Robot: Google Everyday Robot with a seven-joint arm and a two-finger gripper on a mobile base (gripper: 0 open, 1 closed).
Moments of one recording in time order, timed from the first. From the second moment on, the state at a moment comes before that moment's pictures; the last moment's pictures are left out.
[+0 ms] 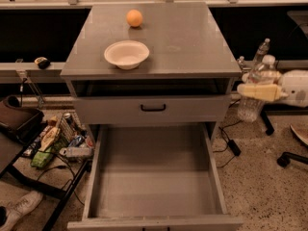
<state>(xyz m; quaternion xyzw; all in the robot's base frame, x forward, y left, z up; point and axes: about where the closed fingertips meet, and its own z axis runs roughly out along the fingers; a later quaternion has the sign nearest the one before) 0.599 -0.279 0.852 -0.36 0.70 0.33 0.52</state>
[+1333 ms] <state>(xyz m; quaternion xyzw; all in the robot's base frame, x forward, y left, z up) 0.797 -0.313 0.984 -0.23 0.71 0.24 0.62</state>
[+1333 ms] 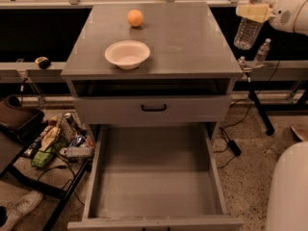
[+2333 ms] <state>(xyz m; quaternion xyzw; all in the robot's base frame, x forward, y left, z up) 0.828 -0.296 1.022 -0.22 0.67 0.23 0.67</state>
